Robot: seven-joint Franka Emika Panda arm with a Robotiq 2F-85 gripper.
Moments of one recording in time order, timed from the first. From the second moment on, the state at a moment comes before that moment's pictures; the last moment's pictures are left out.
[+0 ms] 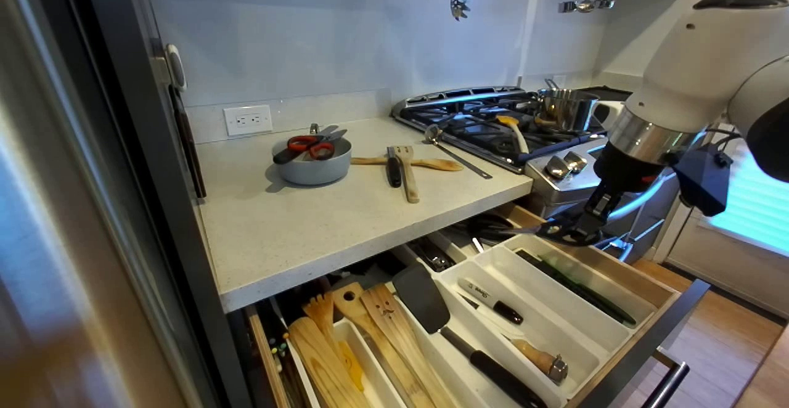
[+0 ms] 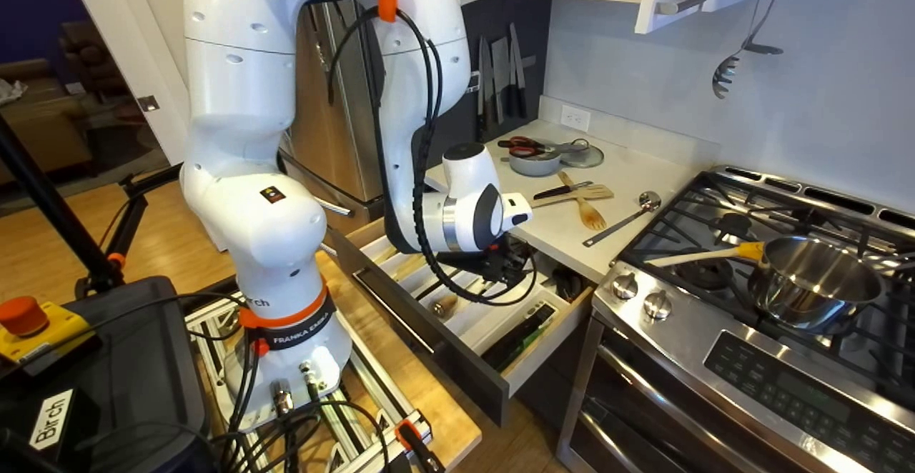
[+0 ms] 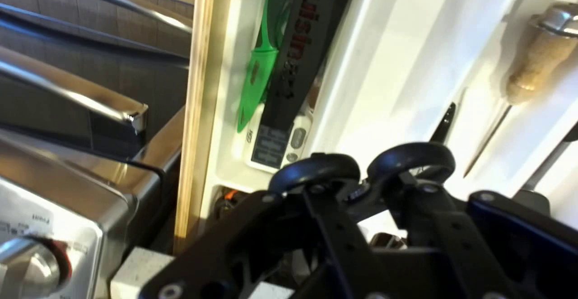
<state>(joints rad) 0.17 0.27 -0.64 -2.77 -1.08 3.39 0.31</state>
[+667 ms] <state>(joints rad) 0.14 -0.04 -0.81 -2.74 -1.77 3.46 0.76</state>
